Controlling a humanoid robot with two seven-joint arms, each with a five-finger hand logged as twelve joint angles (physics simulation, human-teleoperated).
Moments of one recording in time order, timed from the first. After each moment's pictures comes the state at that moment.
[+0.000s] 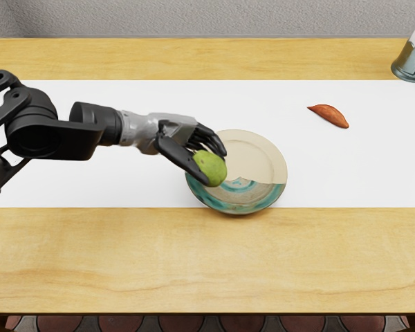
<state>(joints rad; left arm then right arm) -0.96 0.43 -0.66 -1.36 0.44 -0.46 0.61 -0.08 0.00 0.09 0.24 -0.14 -0.03 0.11</state>
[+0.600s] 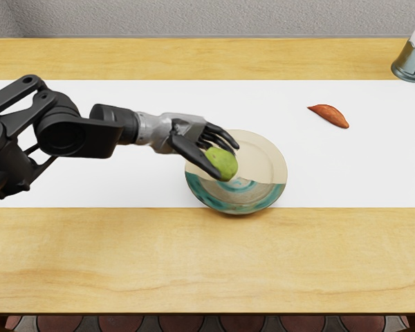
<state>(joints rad) -0.97 0.31 -0.67 -1.19 0.44 -0.45 0.61 -0.08 0.00 0.09 0.24 -0.14 -0.03 0.11</state>
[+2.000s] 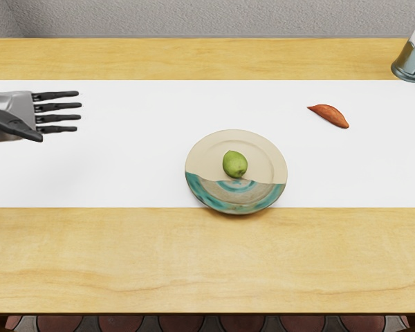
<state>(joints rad) -0.74 0.92 -0.79 -1.12 -0.16 -0.61 0.61 -0.08 0.00 0.09 0.24 -0.14 -0.03 0.11</state>
